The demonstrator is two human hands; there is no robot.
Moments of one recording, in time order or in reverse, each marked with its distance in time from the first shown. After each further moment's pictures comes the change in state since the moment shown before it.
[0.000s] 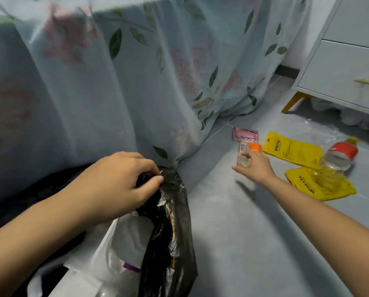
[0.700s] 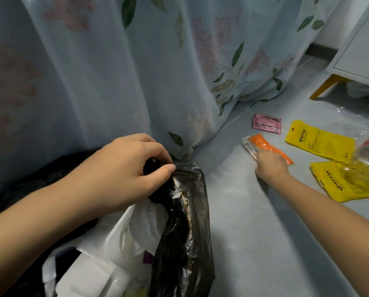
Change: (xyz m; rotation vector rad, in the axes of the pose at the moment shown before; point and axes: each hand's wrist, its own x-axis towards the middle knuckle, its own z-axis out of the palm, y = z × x) left_hand -0.001 -0.005 -0.001 -0.140 0.012 -0.052; right_hand 0.000 -0.015 0.028 -0.676 -0.031 -0.081
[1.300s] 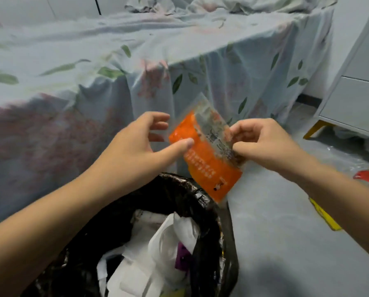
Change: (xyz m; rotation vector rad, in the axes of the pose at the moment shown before) left_hand -0.042 0.014 -0.077 -0.421 0.406 -0.147; right_hand -0.137 -0.062 -0.263 1.276 0.056 -0.520
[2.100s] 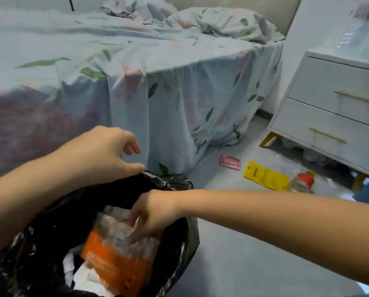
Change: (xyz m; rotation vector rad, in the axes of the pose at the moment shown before) left_hand -0.006 -0.002 -0.025 0.504 -0.241 0.070; right_hand -0.030 -0.009 0.123 -0.594 -0.926 -0.024
